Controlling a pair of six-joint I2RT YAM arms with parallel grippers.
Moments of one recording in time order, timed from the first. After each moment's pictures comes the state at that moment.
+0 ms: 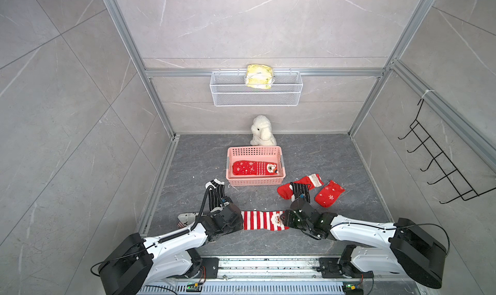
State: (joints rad) left arm -0.87 1.09 0.36 -0.27 -0.09 -1.04; right arm 0.86 1.27 0.43 -0.07 0.03 0.96
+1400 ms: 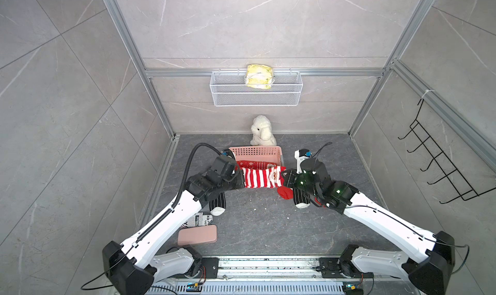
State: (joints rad) left arm -0.62 1.22 1.20 -0.75 -0.01 -0.62; right arm 0.71 1.26 1.10 -0.39 0.08 0.71
